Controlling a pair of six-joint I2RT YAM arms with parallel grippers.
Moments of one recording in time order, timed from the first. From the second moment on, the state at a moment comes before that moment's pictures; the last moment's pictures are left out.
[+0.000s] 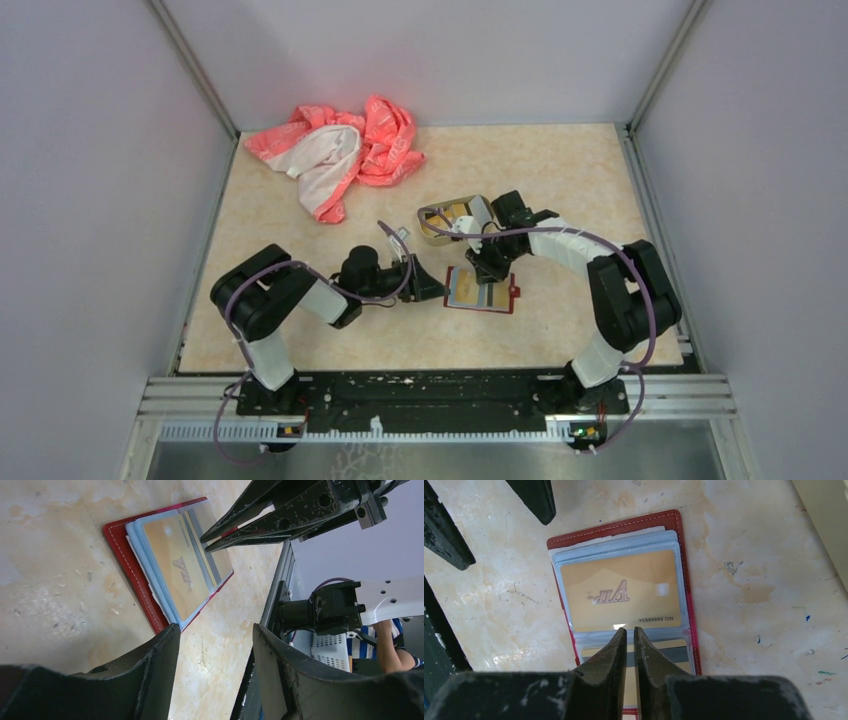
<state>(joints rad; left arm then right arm) -0.70 1.79 0.44 1.10 0.54 -0.91 0.43 1.62 0.96 -0.57 -0.56 -0.69</state>
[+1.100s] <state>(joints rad) -0.73 1.87 0.56 1.05 0.54 -0.89 0.44 1.71 1.00 -0.61 -0.51 -0.68</state>
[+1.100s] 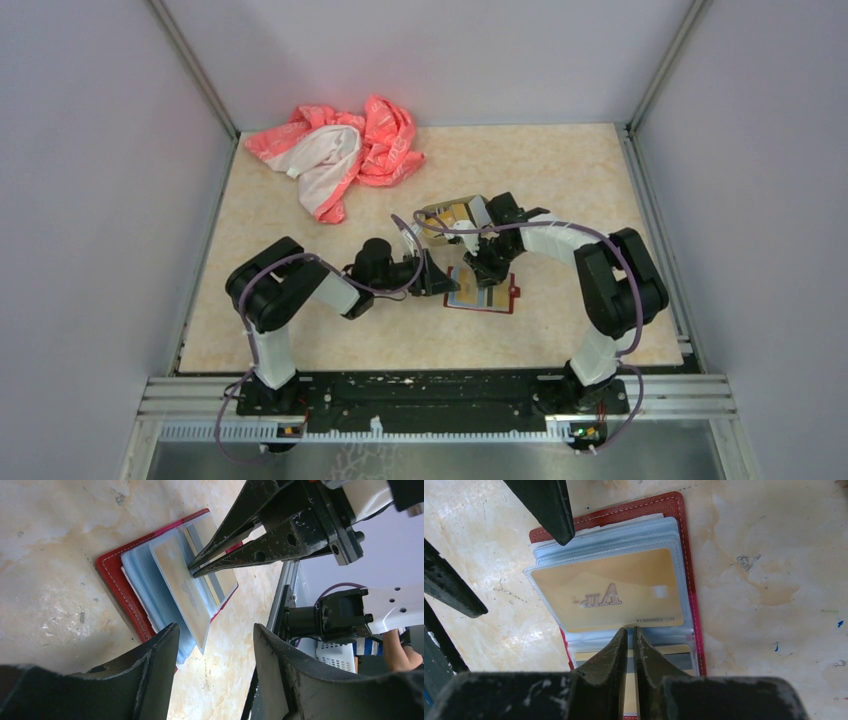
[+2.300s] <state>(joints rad) -0.83 1.98 0.74 1.05 0.61 -0.92 0.21 1.51 1.01 -0.62 -0.64 -0.64</state>
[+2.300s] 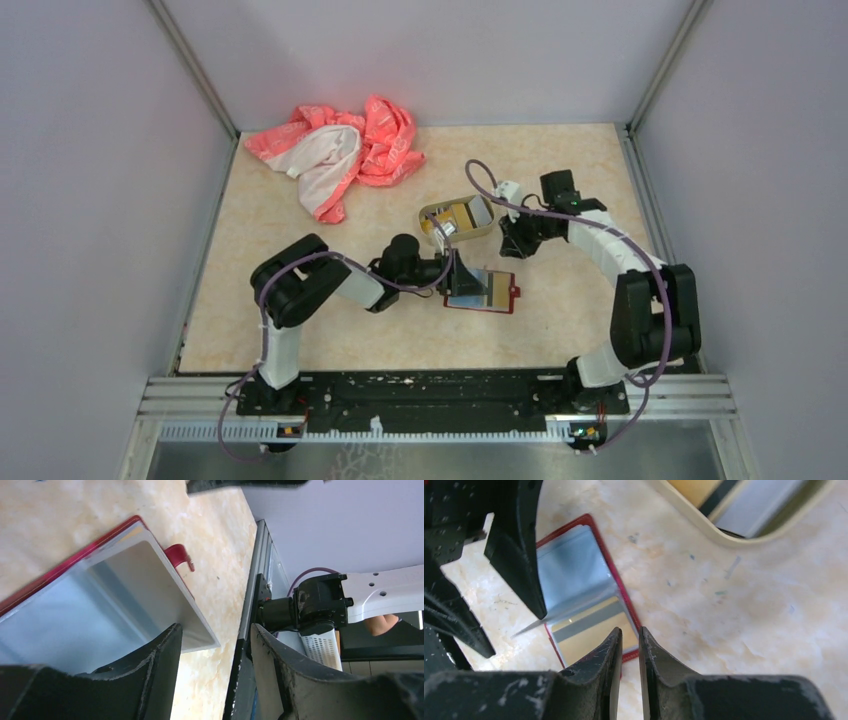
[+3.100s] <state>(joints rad) -0.90 1.81 0.76 0.88 0.52 -0.73 0.12 1.44 0.97 -0.52 -0.73 -0.52</state>
